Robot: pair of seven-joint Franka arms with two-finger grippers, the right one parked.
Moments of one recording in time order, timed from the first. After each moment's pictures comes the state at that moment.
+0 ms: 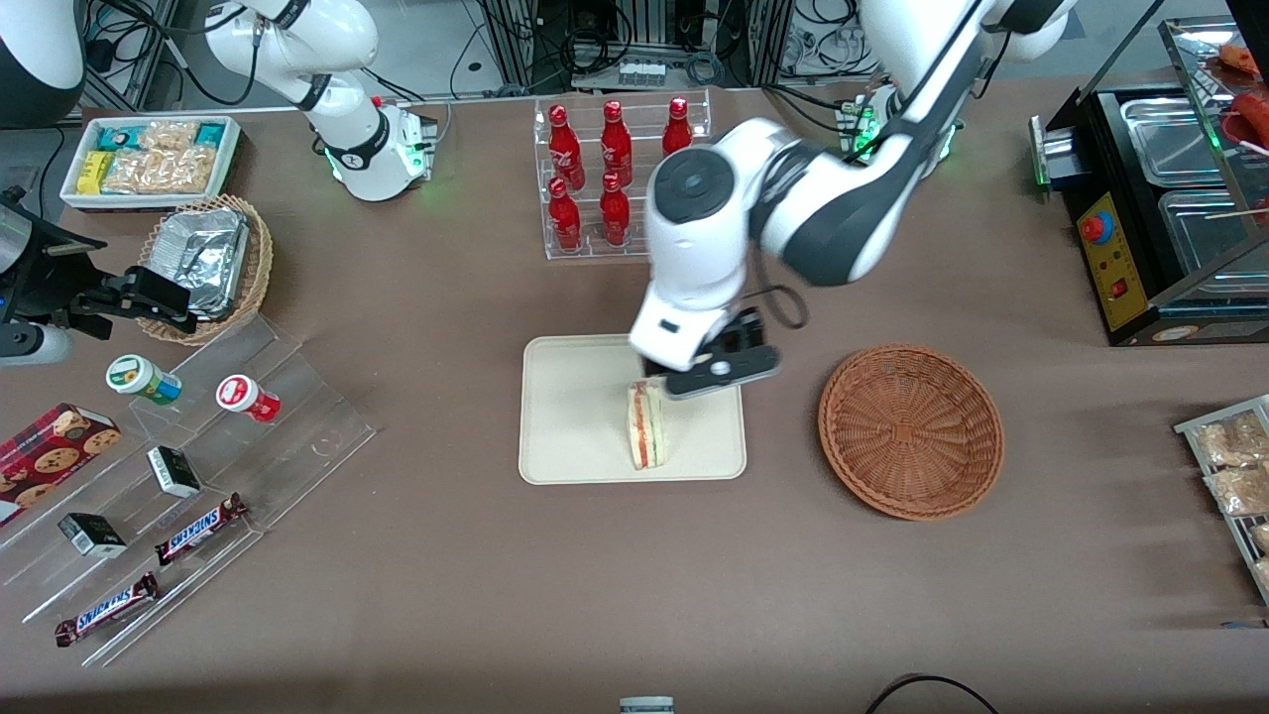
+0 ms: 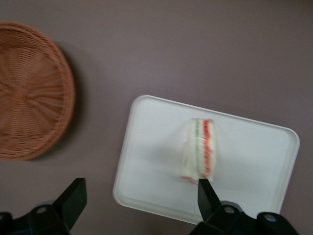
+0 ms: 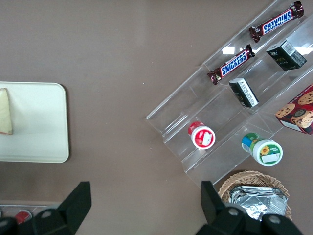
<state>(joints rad) -0.50 0.47 -0.24 -1.32 0.24 1.77 -1.03</state>
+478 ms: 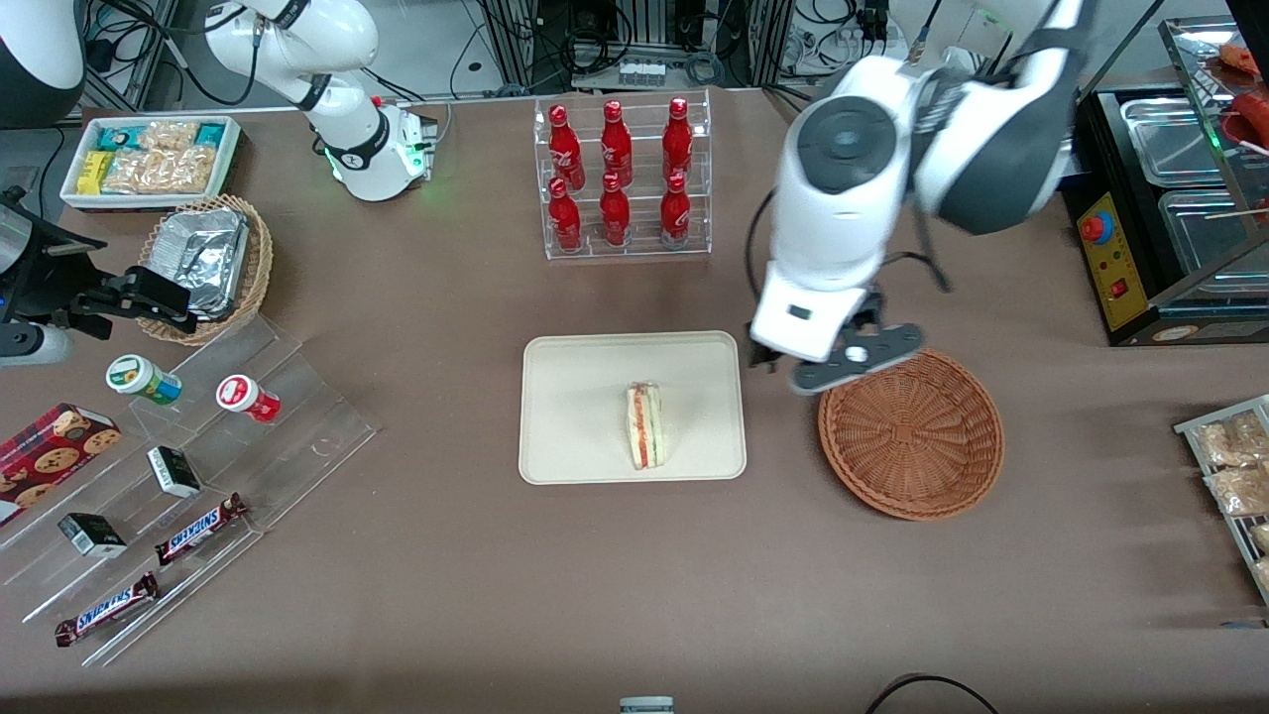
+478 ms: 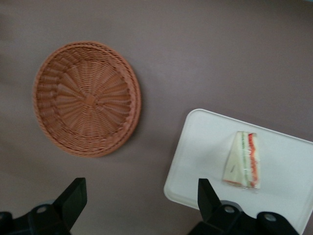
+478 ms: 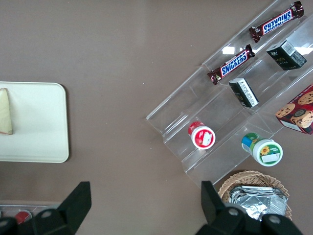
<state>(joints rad) -0.50 0.33 -0.03 -1.32 0.13 1.60 -0.83</state>
